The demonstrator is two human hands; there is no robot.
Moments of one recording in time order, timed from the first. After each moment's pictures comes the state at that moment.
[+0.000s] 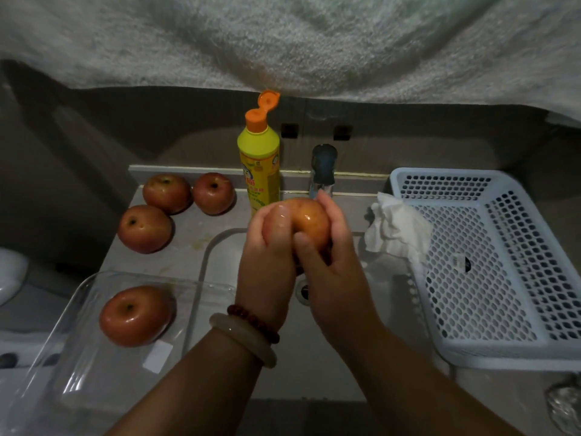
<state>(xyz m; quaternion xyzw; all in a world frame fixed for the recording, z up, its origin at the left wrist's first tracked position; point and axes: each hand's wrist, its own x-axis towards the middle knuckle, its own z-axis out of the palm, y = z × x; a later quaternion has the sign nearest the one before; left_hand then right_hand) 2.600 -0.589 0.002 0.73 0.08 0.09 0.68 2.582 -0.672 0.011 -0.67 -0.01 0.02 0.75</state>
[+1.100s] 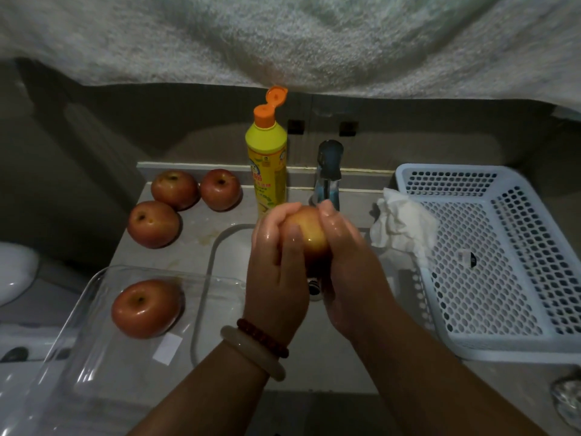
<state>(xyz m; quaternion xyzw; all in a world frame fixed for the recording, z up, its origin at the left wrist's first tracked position) 2.577 -0.586 0.000 0.73 -0.02 0.15 0.67 2.588 -0.674 0.014 -0.55 0.09 0.13 0.82</state>
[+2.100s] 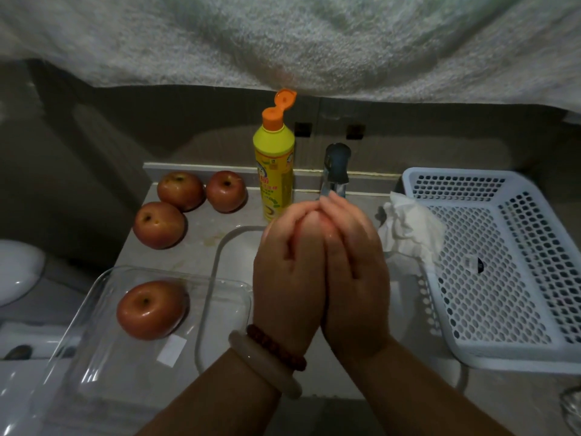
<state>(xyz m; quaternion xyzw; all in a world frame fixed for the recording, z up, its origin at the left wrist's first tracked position) 2.583 -0.588 0.014 0.77 -0.05 0.18 0.61 2.576 -0.666 0.007 -0.75 -0.10 -0.22 0.61</state>
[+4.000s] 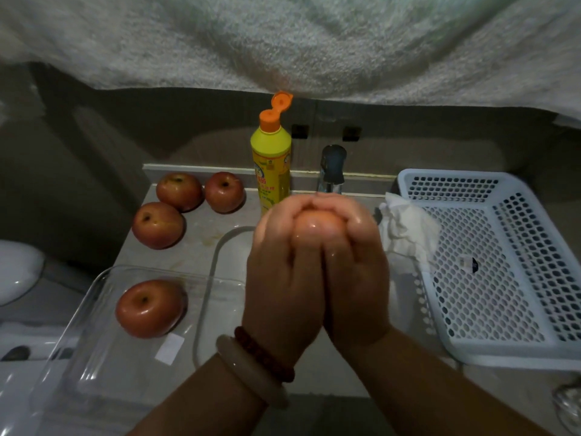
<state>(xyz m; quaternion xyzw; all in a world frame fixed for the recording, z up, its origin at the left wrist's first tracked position) 2.573 -0.586 0.026 0.84 -0.11 0.31 0.43 2.575 -0.662 0.023 -0.79 -0.13 -0.21 0.56</state>
